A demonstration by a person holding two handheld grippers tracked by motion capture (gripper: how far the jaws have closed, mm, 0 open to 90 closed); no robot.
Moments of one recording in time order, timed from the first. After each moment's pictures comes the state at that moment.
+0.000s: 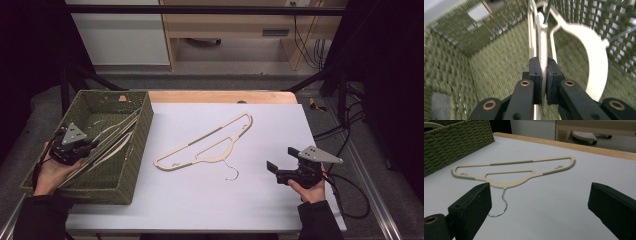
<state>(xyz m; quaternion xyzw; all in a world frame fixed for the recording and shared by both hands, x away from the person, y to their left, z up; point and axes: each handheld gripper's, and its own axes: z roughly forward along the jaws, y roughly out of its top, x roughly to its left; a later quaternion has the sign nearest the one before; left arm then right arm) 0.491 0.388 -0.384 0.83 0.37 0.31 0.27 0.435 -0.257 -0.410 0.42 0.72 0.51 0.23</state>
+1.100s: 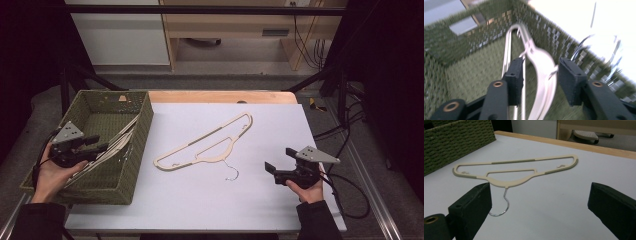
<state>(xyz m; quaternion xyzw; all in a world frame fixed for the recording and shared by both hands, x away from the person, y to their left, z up) 0.467 0.365 -0.352 0.80 0.38 0.27 0.38 0.436 -0.252 -0.412 0.42 0.72 0.50 0.23</state>
